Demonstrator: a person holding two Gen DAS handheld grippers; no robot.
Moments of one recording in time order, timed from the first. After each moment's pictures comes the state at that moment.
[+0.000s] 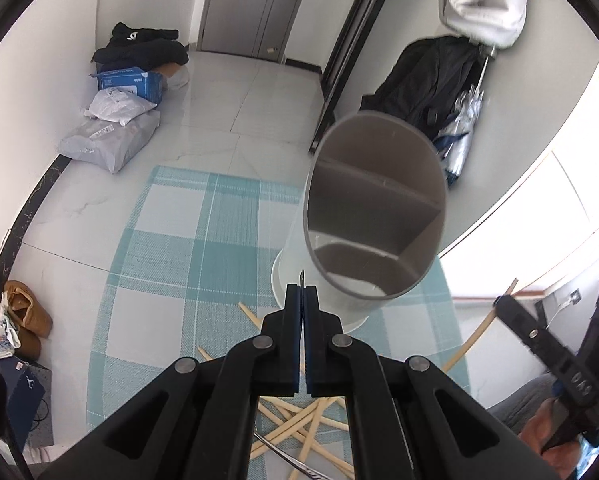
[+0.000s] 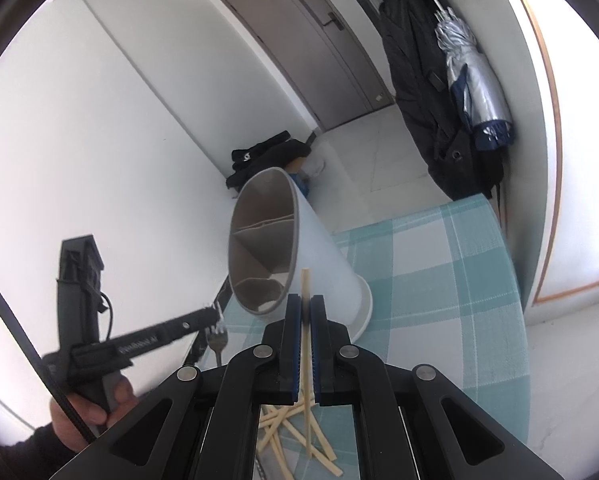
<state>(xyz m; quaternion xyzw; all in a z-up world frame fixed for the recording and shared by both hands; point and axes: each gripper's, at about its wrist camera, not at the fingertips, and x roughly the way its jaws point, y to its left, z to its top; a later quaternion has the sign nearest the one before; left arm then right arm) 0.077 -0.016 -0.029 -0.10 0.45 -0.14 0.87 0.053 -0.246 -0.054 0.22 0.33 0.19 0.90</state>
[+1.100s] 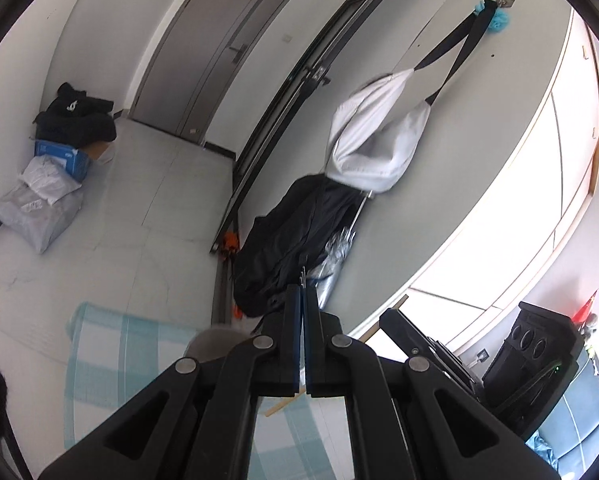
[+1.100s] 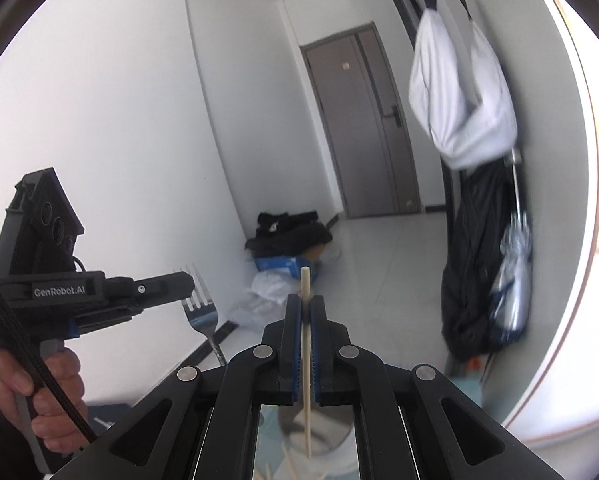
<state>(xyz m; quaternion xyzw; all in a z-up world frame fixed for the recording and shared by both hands) 0.112 -0.007 0.129 -0.21 0.30 -0.28 0.89 0.084 -0.210 0.115 0.08 0.17 0.20 0.96</state>
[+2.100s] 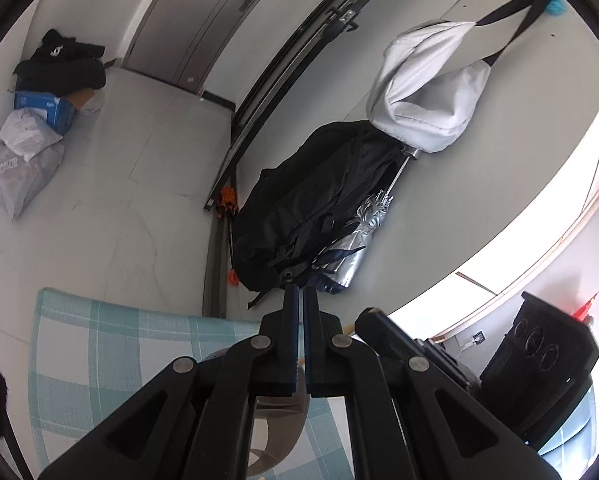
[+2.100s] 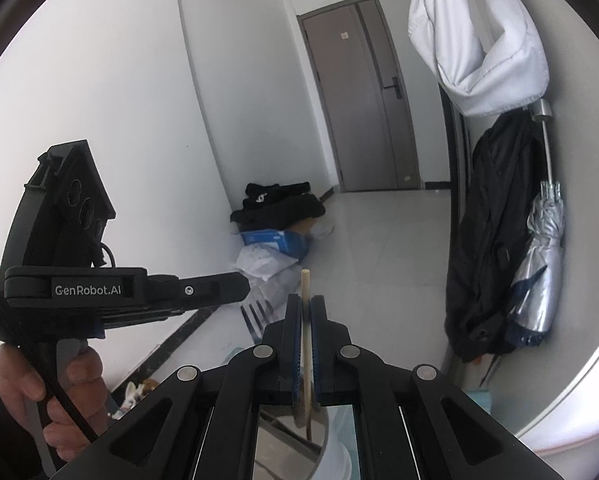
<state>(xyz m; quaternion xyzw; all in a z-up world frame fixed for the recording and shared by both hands) 0.197 -0.021 0.051 -0.22 0.38 -0.30 0.84 0.166 -0.199 0.044 0.07 0.23 0.21 0.95</state>
